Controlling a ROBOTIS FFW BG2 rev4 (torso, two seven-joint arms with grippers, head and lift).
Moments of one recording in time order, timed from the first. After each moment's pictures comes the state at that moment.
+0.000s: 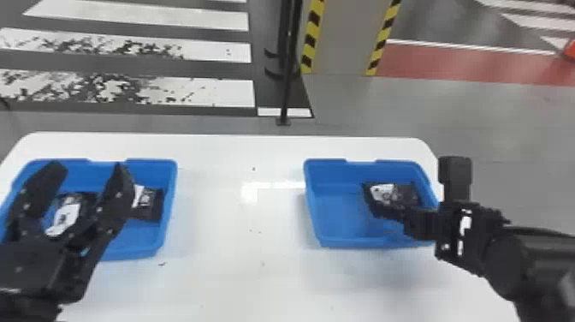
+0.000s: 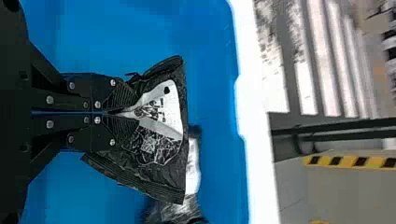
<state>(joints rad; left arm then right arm) 0.60 0.04 0.02 -2.18 0.21 -0.22 -0.19 0.03 -0.27 -0.20 -1.89 -0.31 1.05 0.23</state>
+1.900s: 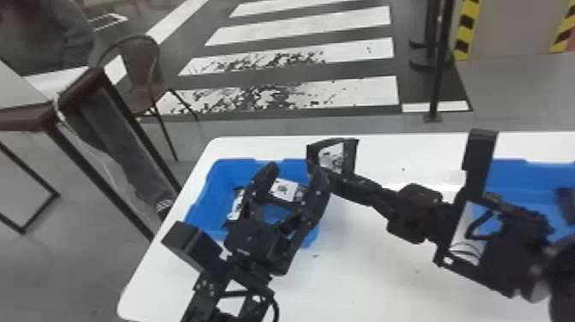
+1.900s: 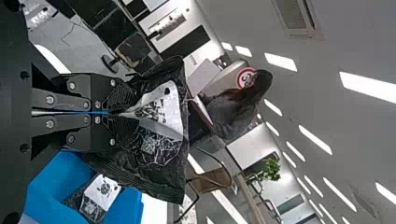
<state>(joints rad) 0.56 0.06 -0.04 -2.17 0.23 -0.10 -0.21 -0.14 -0.33 0.52 -1.82 -0.89 0.44 0.40</state>
